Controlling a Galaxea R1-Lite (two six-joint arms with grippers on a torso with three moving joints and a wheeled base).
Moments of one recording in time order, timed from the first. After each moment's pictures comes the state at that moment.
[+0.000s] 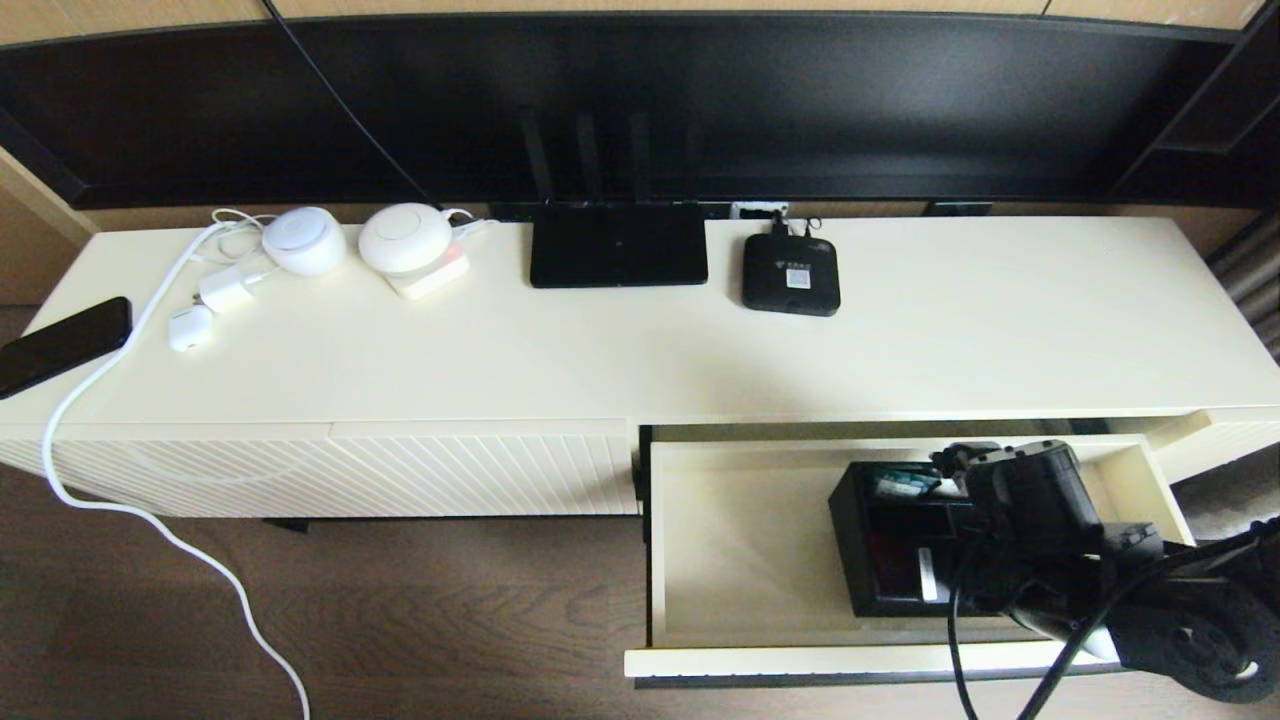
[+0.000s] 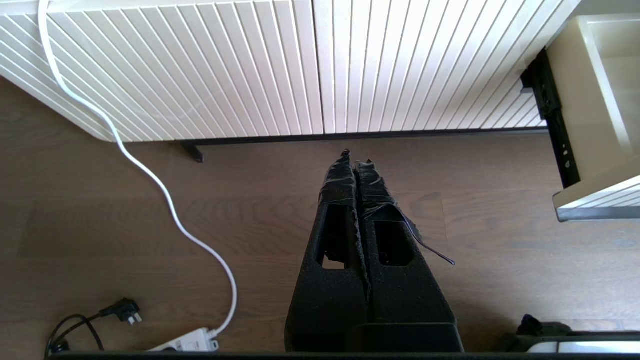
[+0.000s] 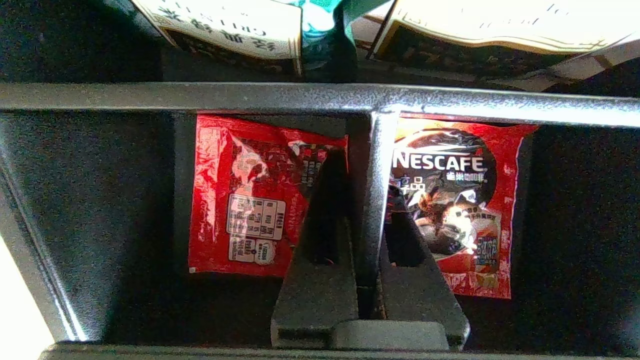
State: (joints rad) left arm 0.00 0.00 0.00 0.00 0.00 0.03; right arm 0.38 1.82 -0.60 -0.49 -0.30 0.28
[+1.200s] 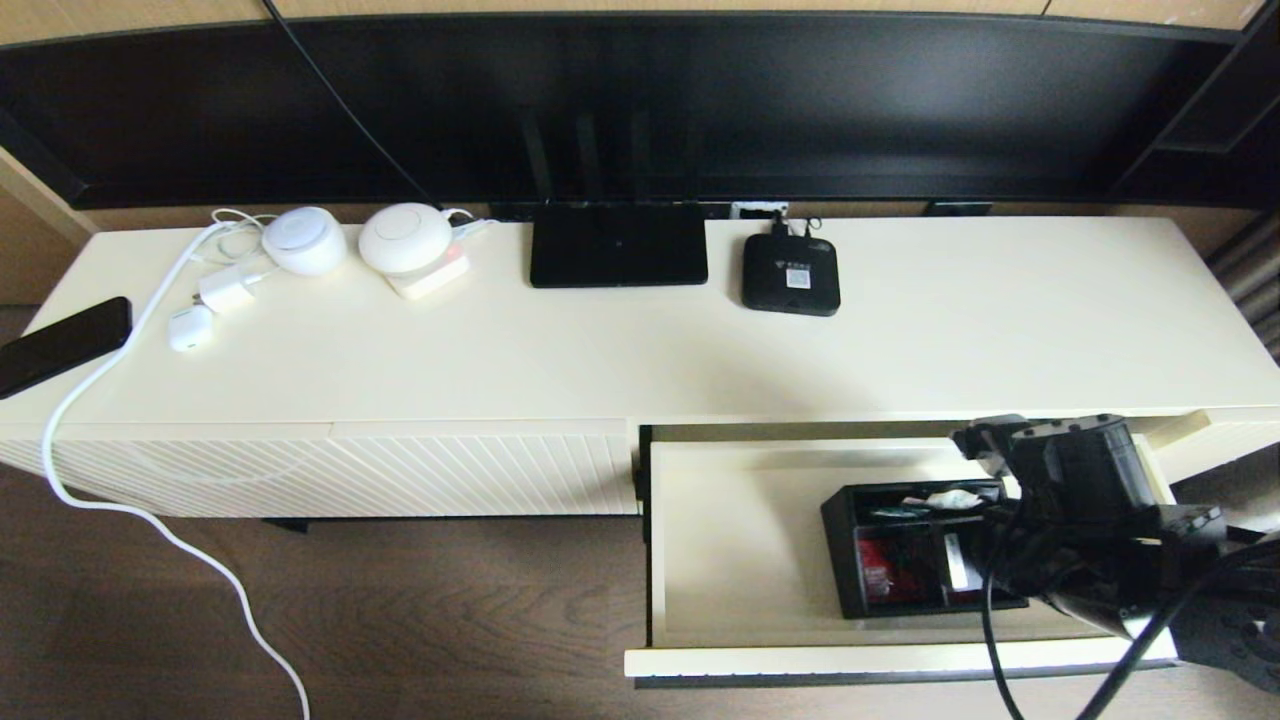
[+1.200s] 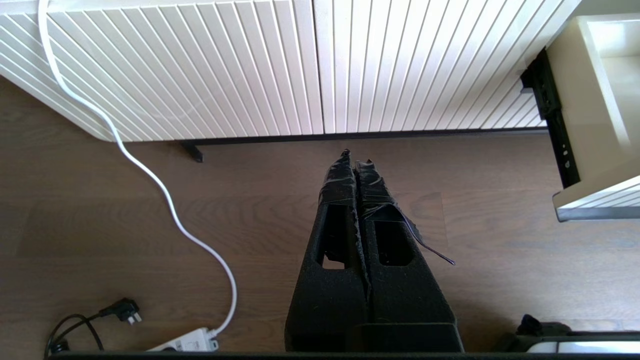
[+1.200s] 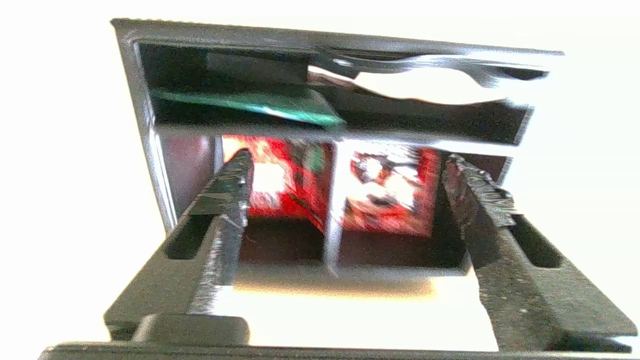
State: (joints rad) left arm 0.00 0.00 0.00 0.00 0.00 0.03; right arm 0.36 1.69 -0.61 -0.40 -0.31 0.16
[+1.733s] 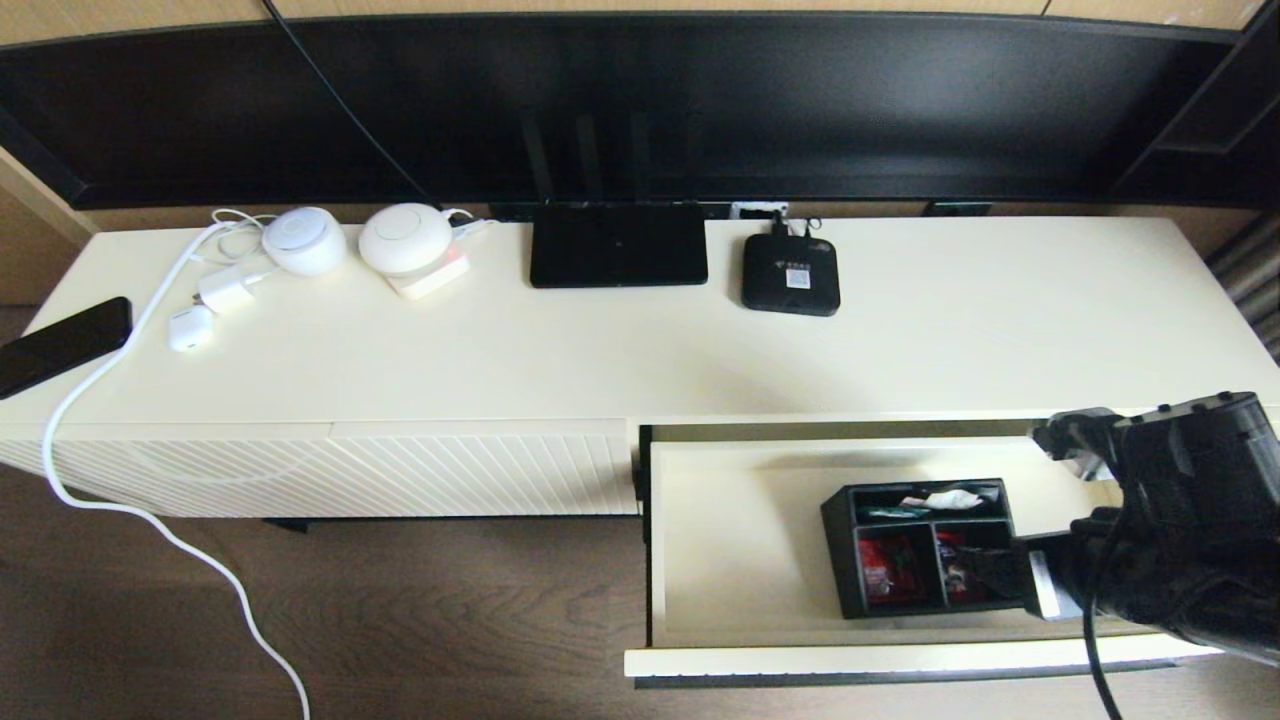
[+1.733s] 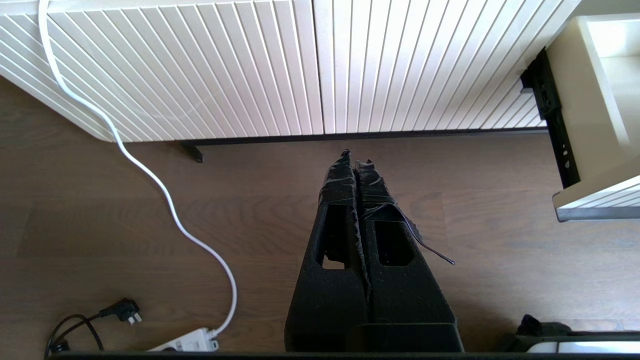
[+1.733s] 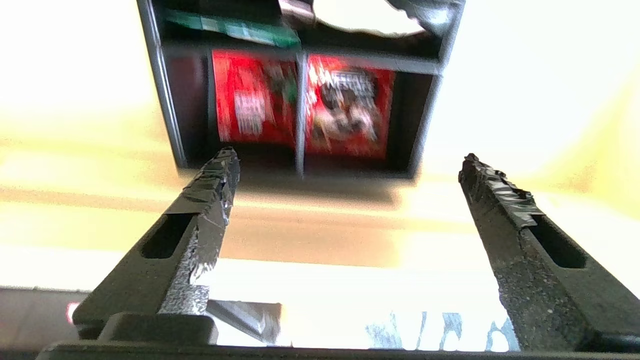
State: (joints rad) left arm 0.00 0.00 0.00 0.00 0.00 0.03; right arm 0.36 1.44 -0.66 -0.03 -0.30 0.18
